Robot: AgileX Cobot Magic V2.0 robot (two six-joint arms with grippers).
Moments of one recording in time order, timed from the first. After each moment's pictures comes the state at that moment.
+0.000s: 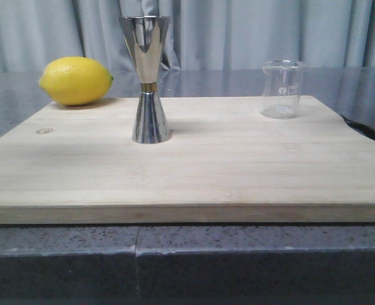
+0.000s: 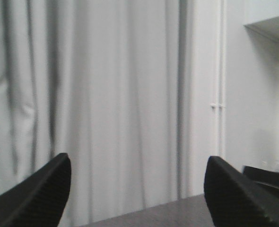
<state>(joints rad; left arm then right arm) -0.51 1.08 -0.63 0.12 -0.78 -0.21 0.10 1.40 -0.67 -0.48 -1.14 0.38</state>
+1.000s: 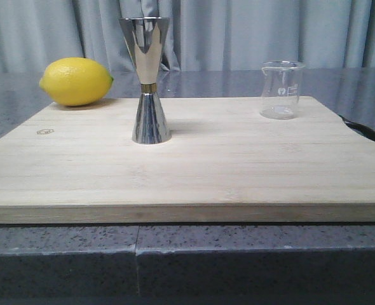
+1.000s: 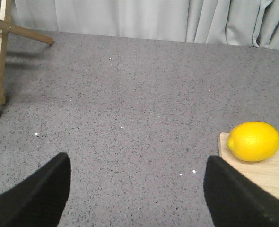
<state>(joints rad) -0.01 0.79 -1.22 0.07 0.97 -0.11 0.21 0.73 -1.14 -0.41 0.73 0.33</state>
